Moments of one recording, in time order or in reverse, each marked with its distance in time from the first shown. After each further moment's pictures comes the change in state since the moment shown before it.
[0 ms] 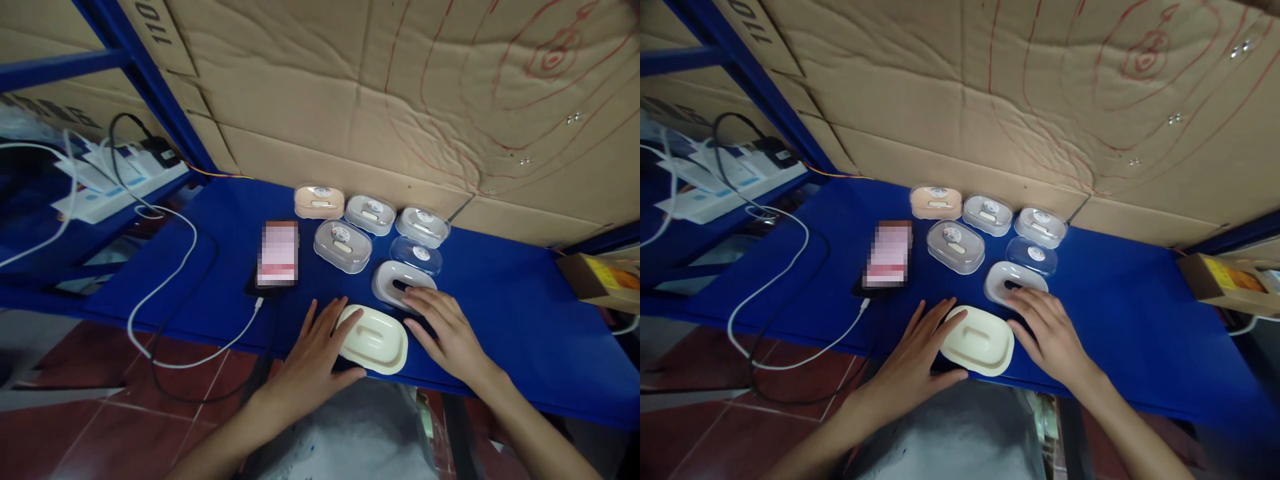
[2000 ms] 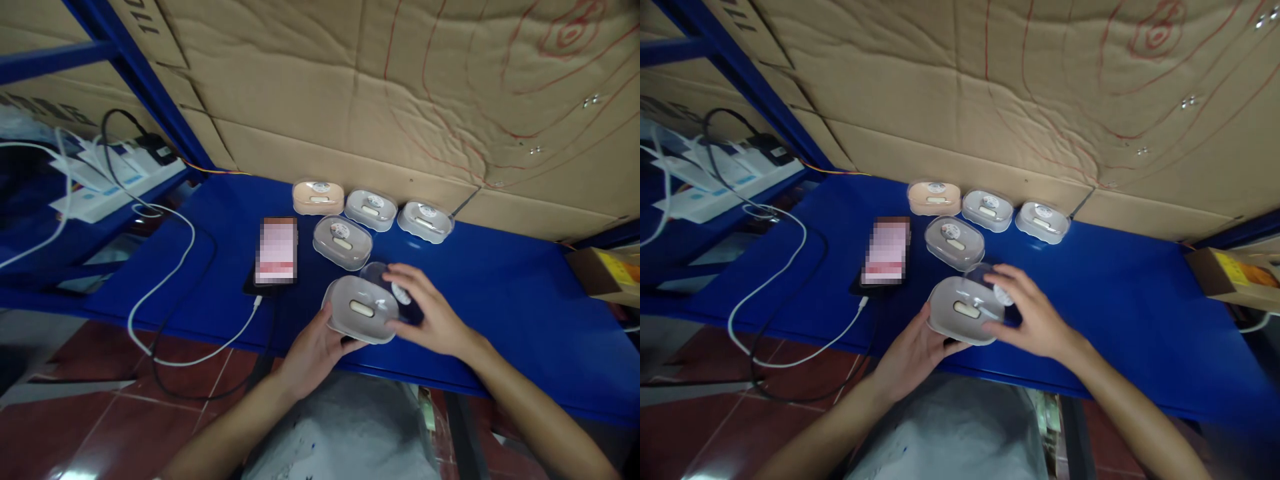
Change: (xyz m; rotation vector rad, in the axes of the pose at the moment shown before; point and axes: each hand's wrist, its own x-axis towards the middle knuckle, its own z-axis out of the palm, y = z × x) left_hand 0.024 0.012 0.005 -1.971 0.136 -0.587; right_hand 0.041 0.008 0.009 0.327 -0.082 0.015
